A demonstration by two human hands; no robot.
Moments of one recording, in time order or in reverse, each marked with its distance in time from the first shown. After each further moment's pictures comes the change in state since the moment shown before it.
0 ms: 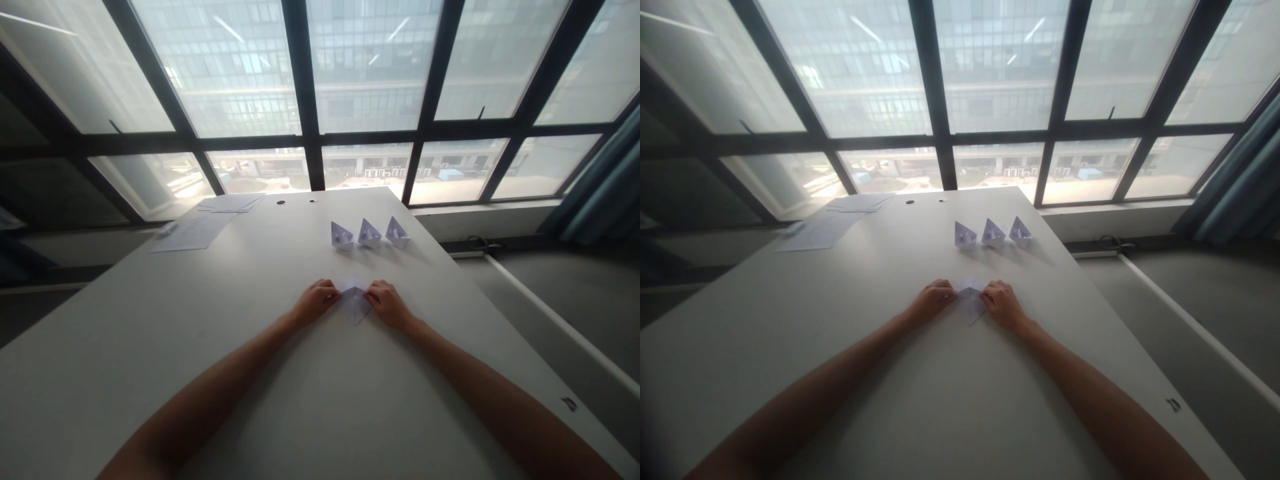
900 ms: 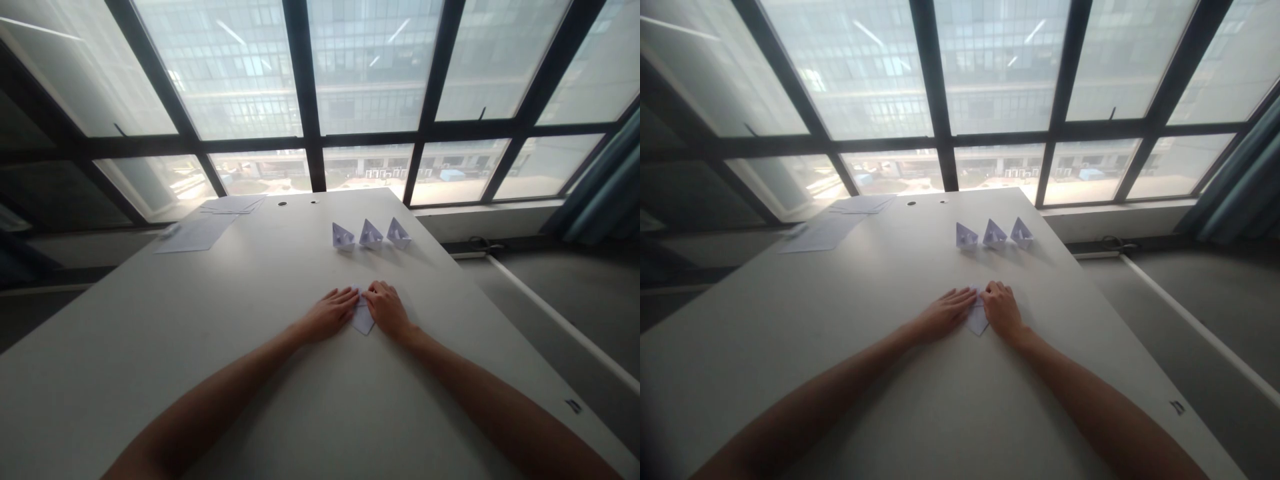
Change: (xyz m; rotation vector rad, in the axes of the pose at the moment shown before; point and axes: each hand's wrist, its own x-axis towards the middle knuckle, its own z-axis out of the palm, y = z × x) left_hand -0.010 0.031 0.010 0.207 -0.248 0.167; right_hand -0.004 -0.031 0.003 -0.341 -0.069 0.079
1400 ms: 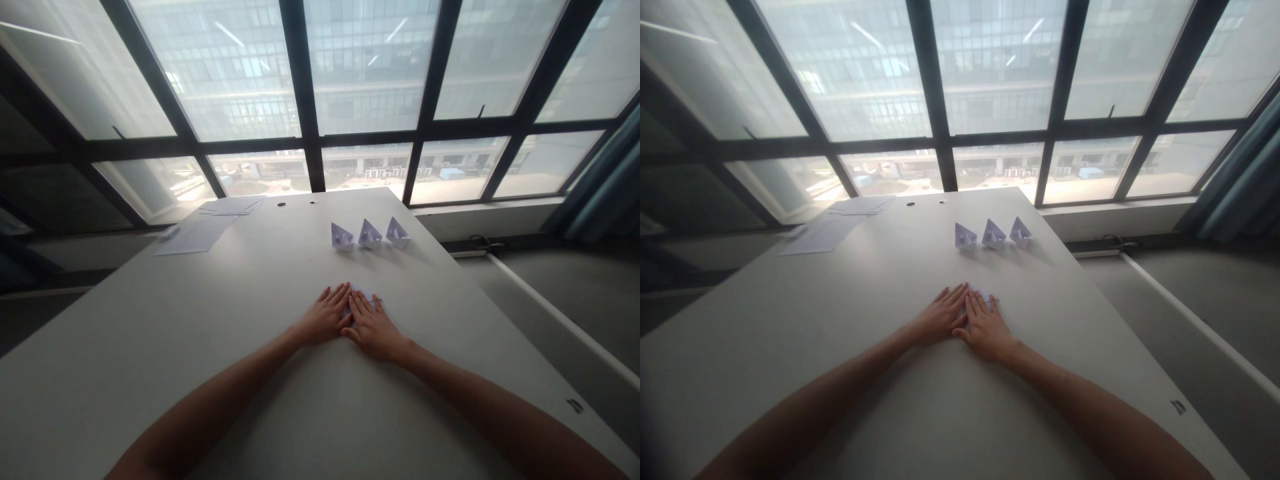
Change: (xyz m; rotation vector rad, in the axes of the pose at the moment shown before) left_hand -0.003 0.002 0.004 0.215 -0.071 -0.112; right_hand -0.020 -0.025 0.017 0.074 -0.198 -0.165
